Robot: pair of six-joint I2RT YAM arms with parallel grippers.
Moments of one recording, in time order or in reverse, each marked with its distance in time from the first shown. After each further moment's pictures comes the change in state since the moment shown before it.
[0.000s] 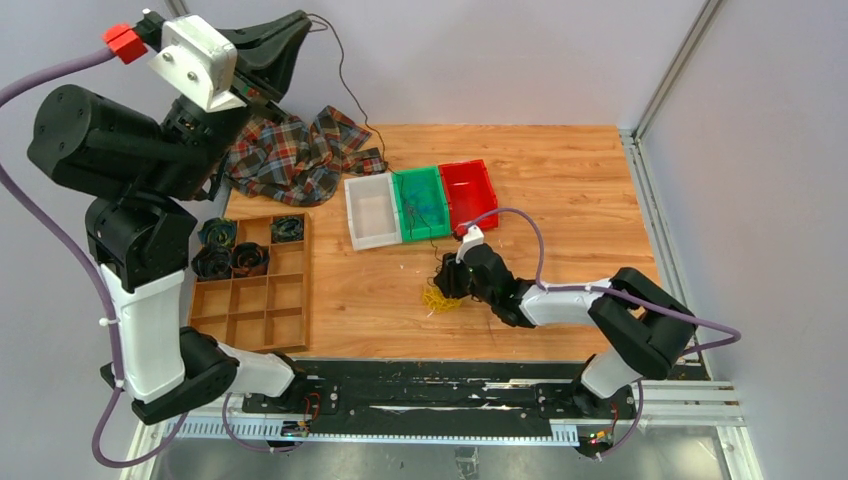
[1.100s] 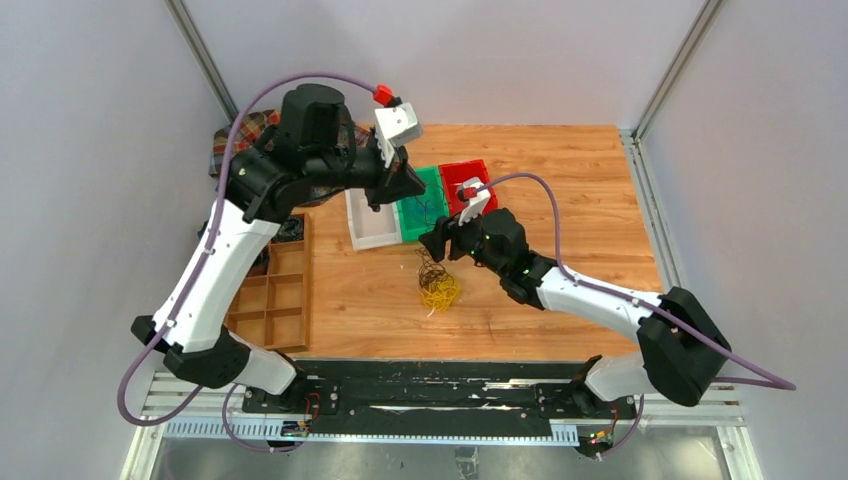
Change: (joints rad) left arm 0.000 0.084 -0.454 -0.450 0.442 -0.131; right arm -0.061 -0.188 0.184 -0.070 -0.090 -0.151
